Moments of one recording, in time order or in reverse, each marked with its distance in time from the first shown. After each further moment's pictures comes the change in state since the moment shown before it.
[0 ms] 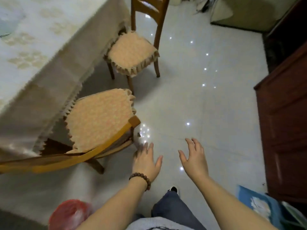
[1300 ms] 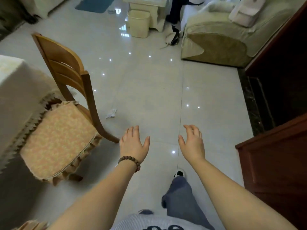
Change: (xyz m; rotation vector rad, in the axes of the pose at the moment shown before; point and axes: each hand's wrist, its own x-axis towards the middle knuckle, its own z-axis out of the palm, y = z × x) left_hand 0.737 0.440 -0.183 0.074 0.230 0.064; right_hand 0.815 0.097 -0.290 0.028 0.204 0.013
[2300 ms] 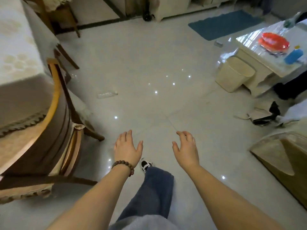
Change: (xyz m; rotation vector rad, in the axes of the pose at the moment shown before) left_hand 0.573 0.027 -0.040 -0.256 0.290 -0.805; right_hand 0.688 -0.195 0.144 -0.079 -0.479 -0.735
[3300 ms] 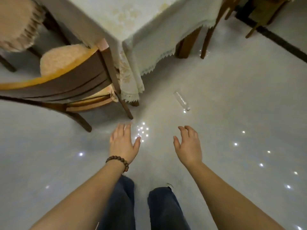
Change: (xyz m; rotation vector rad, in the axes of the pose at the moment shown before) left_hand 0.309 0.061 0.009 -0.237 0.418 -1.060; right_hand 0.514 -0.143 0.142 -0.168 -0.691 -1.115
